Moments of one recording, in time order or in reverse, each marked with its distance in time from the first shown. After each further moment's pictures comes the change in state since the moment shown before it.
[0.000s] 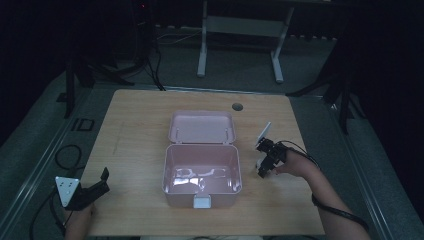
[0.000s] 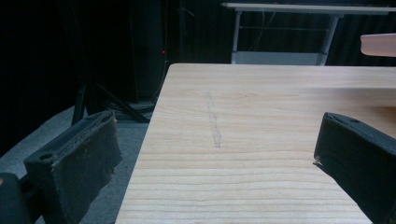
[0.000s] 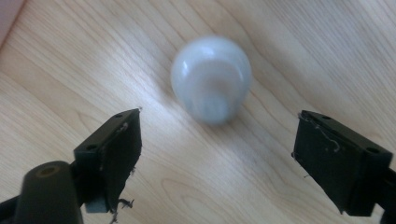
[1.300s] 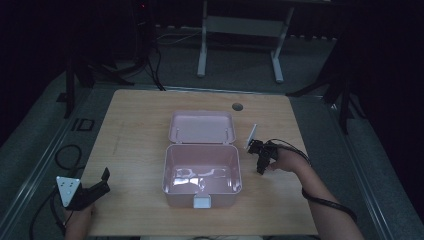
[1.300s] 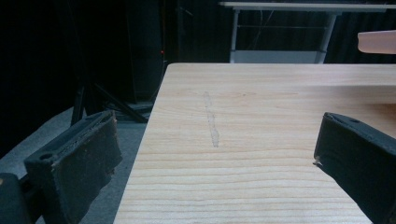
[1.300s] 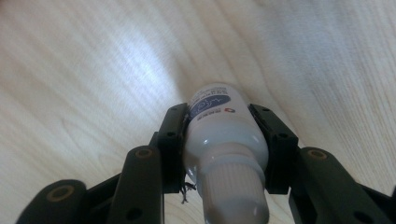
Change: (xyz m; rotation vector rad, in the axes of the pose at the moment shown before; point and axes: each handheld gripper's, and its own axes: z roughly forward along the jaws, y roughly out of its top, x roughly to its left) left arm -0.001 0.000 0.000 0.001 -0.005 0.008; right arm 0.013 0.021 0.011 0.065 -0.063 -0.204
